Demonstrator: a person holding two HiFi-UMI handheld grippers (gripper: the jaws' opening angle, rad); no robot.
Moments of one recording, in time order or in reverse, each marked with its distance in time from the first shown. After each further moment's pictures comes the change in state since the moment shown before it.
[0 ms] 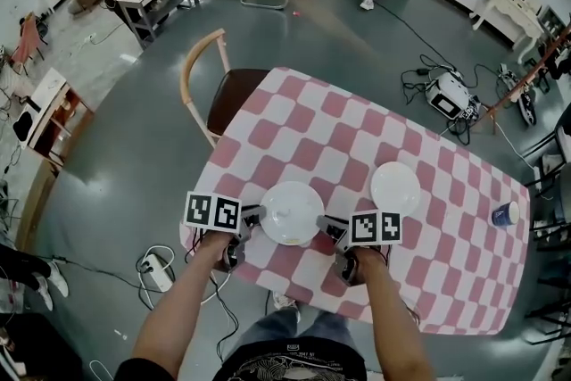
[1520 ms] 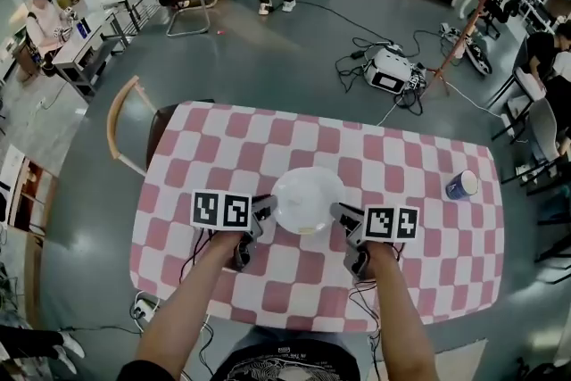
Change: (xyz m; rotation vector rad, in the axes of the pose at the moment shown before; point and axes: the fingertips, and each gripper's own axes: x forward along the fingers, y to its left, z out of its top) left arm 0.147 -0.203 0.057 0.247 0.059 -0.143; right arm -0.186 -0.130 0.086 0.119 -0.346 -0.132
